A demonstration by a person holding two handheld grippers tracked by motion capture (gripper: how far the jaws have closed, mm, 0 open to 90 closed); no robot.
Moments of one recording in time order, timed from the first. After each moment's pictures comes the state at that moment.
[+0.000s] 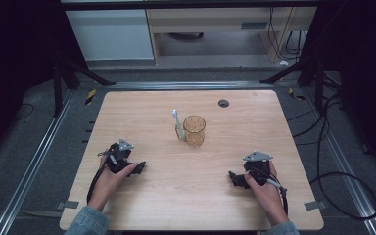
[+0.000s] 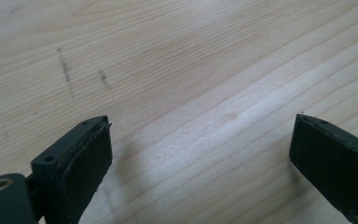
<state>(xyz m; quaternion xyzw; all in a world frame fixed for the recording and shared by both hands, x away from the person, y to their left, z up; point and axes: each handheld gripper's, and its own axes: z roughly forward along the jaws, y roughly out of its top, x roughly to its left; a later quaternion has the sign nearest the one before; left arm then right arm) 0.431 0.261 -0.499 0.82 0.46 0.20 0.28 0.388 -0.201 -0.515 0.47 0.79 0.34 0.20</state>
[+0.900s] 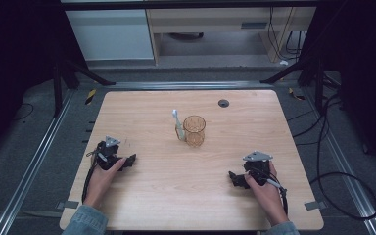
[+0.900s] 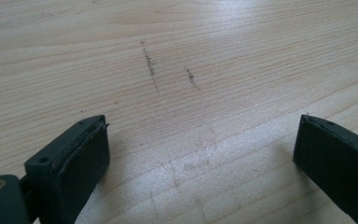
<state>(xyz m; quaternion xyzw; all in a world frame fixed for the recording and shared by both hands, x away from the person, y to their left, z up) 0.446 0.297 -0.509 0.77 0.50 0.22 0.32 0.388 -0.201 -0.515 0.47 0.79 0.34 0.20</state>
